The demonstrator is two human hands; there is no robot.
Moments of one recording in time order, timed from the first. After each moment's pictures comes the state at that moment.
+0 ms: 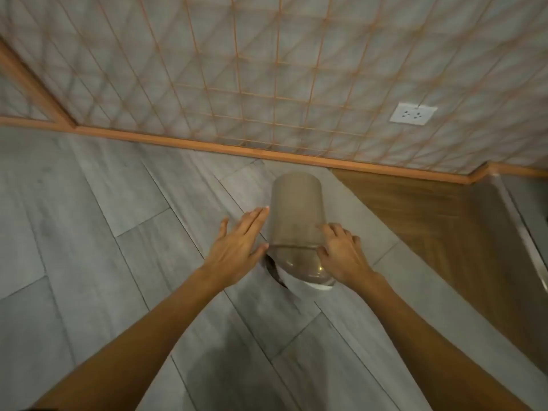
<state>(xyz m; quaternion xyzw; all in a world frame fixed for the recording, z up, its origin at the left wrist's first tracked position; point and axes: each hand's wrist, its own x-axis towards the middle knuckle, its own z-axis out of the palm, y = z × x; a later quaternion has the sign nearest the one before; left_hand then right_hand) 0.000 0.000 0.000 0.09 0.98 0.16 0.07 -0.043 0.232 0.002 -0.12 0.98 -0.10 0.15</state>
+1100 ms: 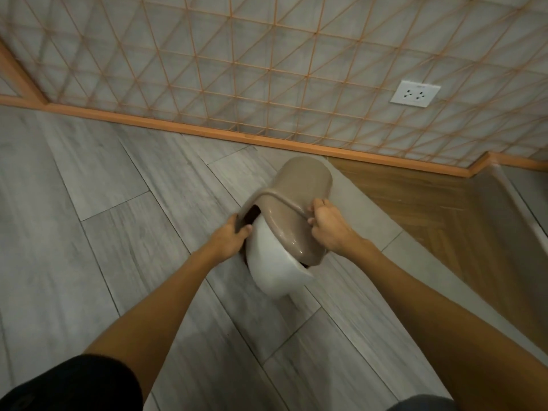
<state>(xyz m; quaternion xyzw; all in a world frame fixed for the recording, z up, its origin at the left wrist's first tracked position) -0.010 0.006 -0.119 -0.16 0.83 0.50 0.18 -0.059 0.217 -0.066 -0.13 0.96 -0.17 0.15</state>
